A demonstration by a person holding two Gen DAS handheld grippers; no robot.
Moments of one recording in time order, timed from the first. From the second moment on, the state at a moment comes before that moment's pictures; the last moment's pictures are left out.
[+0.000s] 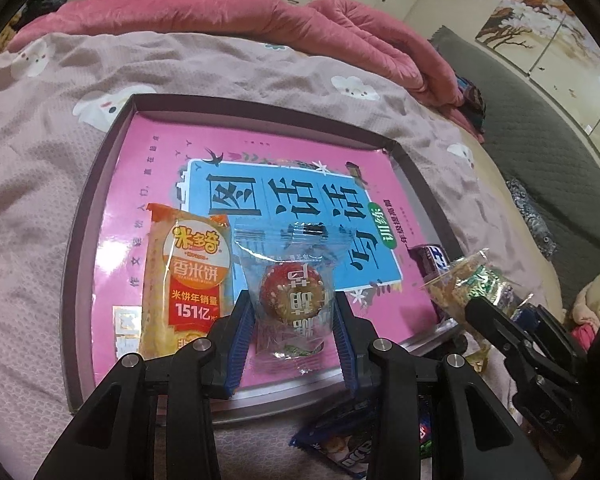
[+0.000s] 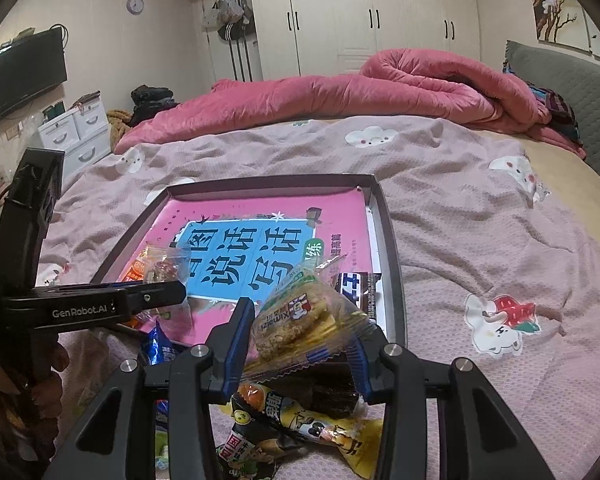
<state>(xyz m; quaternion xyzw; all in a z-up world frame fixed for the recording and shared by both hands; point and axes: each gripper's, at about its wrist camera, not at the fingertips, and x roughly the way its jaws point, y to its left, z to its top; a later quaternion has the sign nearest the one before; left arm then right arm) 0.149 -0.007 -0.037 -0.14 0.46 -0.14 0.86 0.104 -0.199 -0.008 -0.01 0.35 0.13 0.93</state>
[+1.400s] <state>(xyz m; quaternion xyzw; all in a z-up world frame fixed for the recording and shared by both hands) 0.150 -0.010 -0.038 -0.13 0.47 -0.14 0.86 0.129 -0.200 -0.030 0.02 0.39 0.11 0.91</state>
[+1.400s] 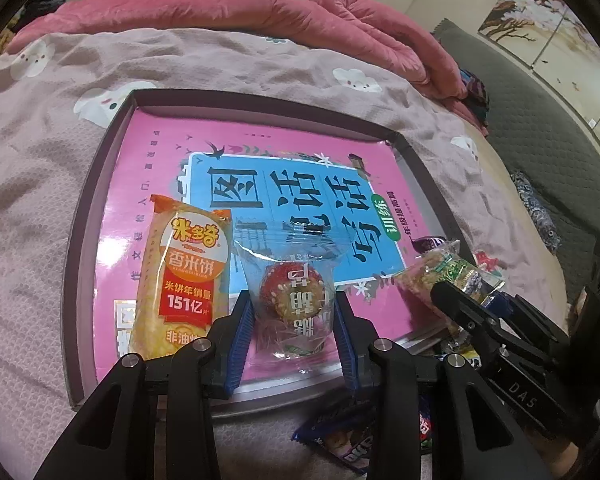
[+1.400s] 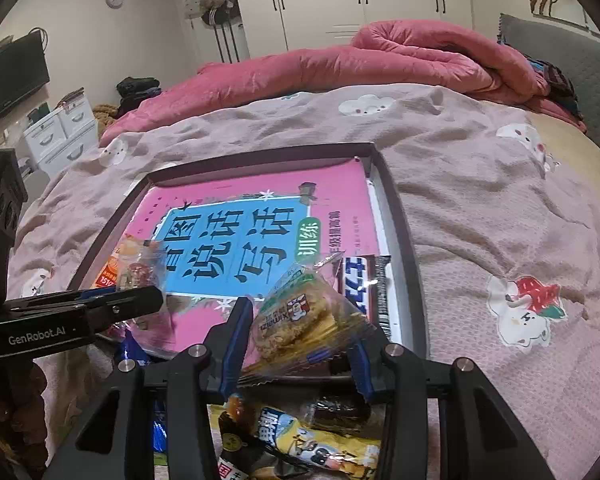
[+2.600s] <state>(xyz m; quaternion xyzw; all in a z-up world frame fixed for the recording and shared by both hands) 0.141 -0.005 -0.021 -0.14 0.46 -0.14 0.87 0.118 -0.215 -0.028 0.02 0.40 0.07 0.91</state>
